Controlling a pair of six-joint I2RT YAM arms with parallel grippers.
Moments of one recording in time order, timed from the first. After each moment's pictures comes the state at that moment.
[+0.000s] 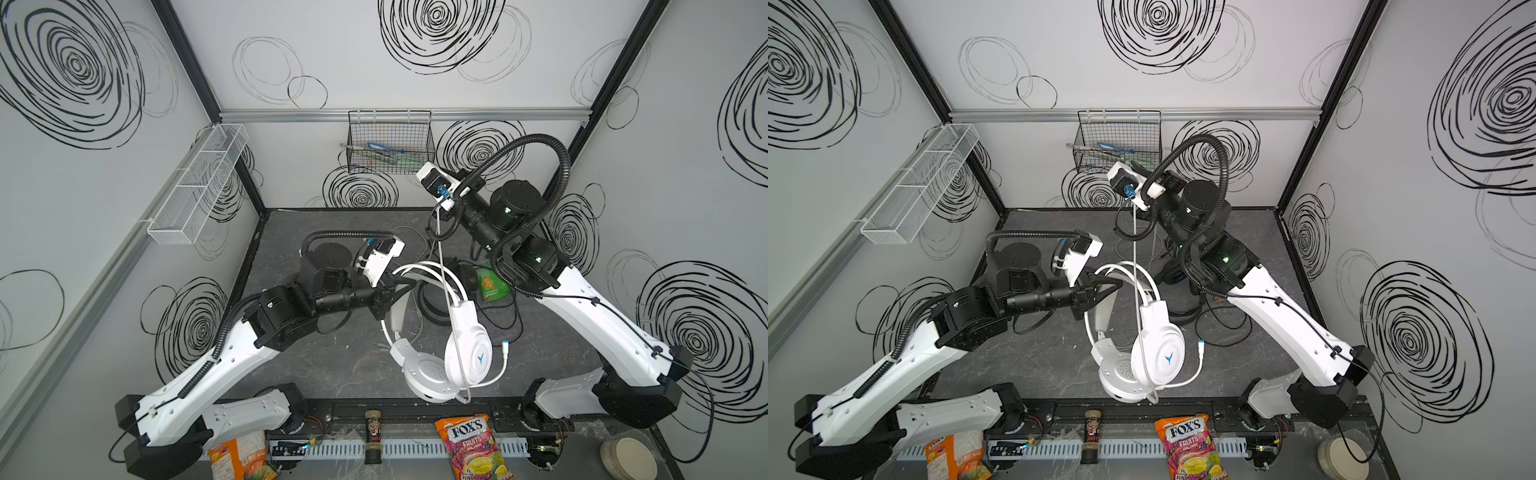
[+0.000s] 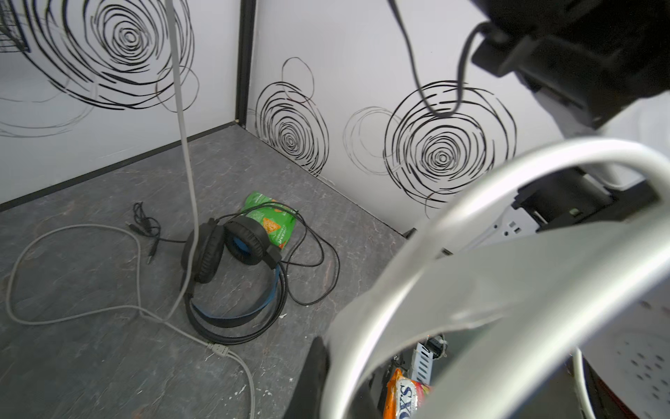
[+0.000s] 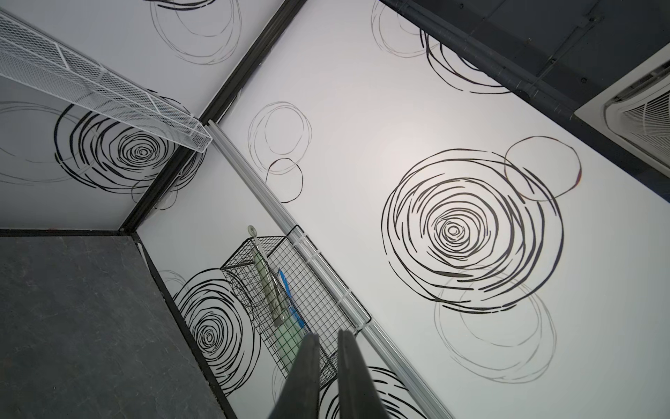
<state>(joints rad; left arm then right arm) -0.85 1.04 1.30 -0.57 0.33 -0.26 0.82 1.38 1.67 -0.07 0.19 -0.80</state>
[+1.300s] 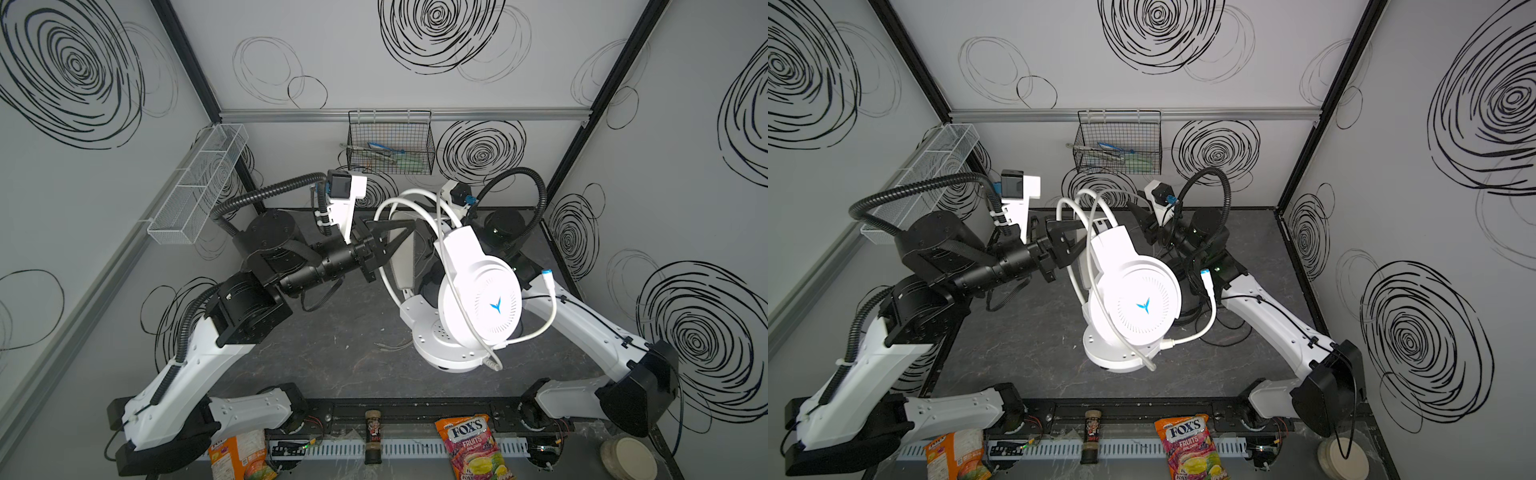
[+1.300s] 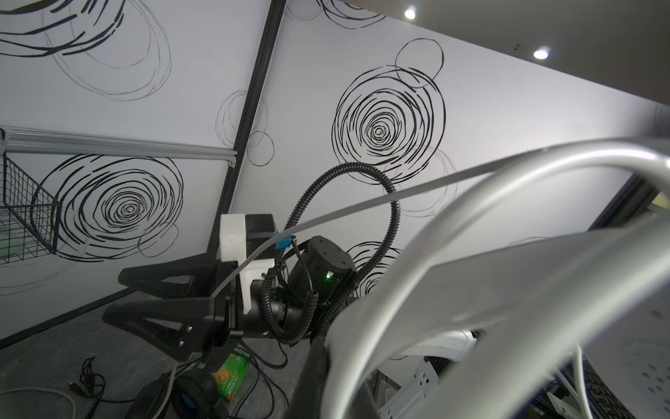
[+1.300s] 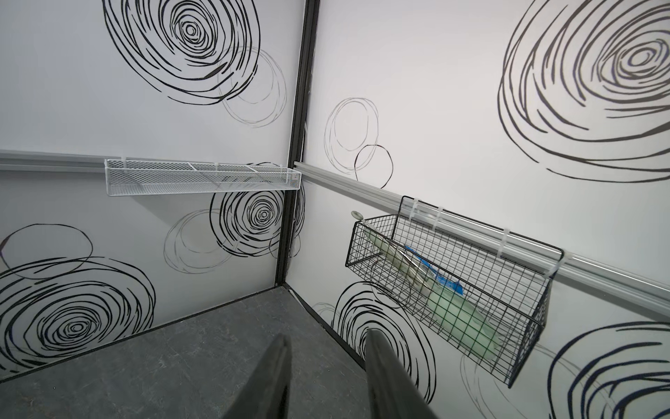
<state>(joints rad) -0.84 1.12 1.66 -0.39 0.27 -0.45 0.64 1.34 1.20 0.35 -0.23 -0.12</state>
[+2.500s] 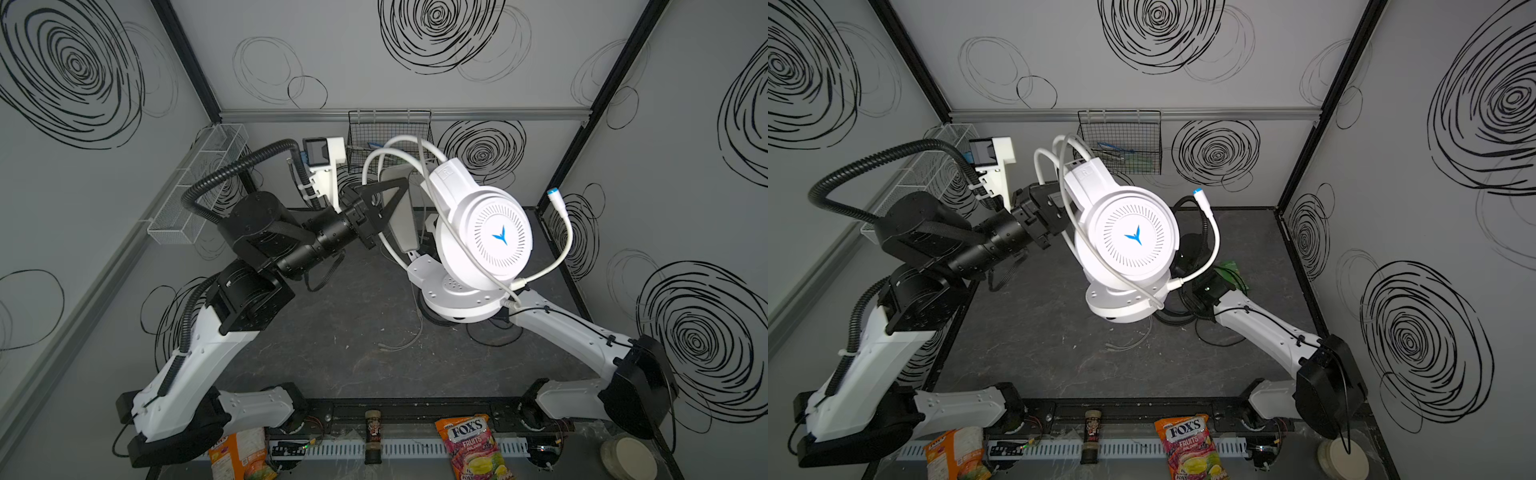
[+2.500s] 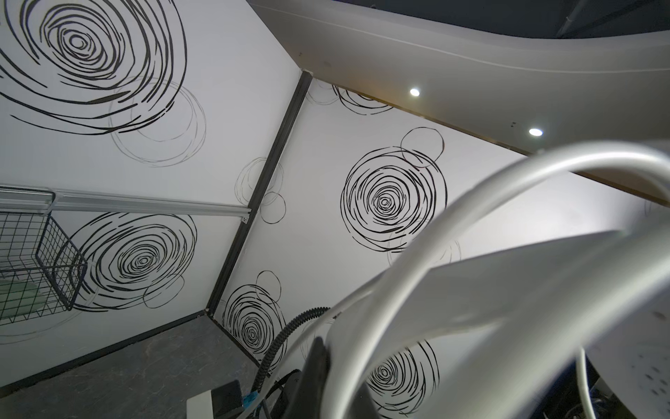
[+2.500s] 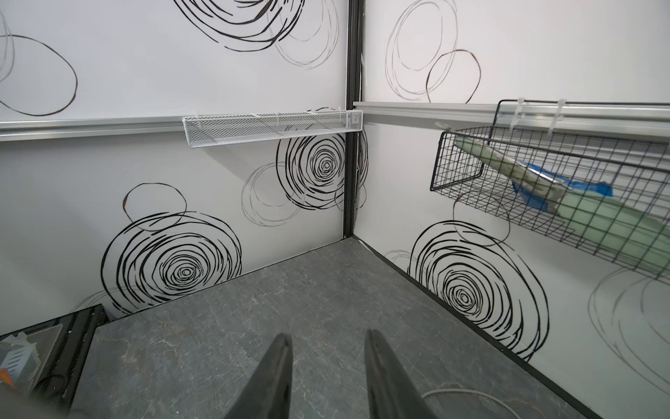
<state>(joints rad) -0.80 1.19 1.80 -0.31 0.18 -0.52 0.72 1.32 0.96 0.43 -0.34 0.02</state>
